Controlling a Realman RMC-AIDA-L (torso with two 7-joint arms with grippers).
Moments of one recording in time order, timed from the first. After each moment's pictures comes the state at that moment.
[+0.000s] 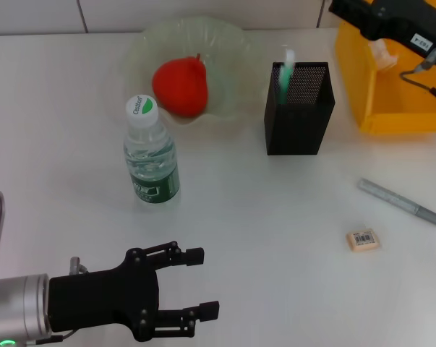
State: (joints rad) left arm -0.32 -2.06 1.10 0.36 1.68 1.68 -0.99; right arm 0.56 2.07 -0.81 -0.55 -1.34 -1.36 1.18
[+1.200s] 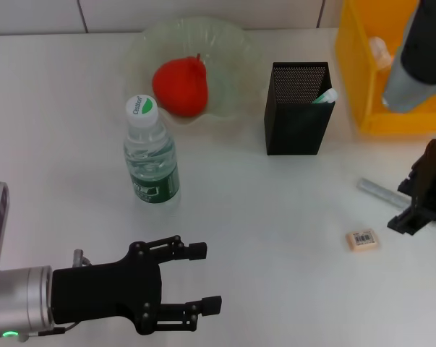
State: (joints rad) left arm -0.34 -2.06 1.10 0.36 1.68 1.67 -1.00; right arm 0.65 2.08 -1.36 -1.50 -2.75 -1.93 2.32
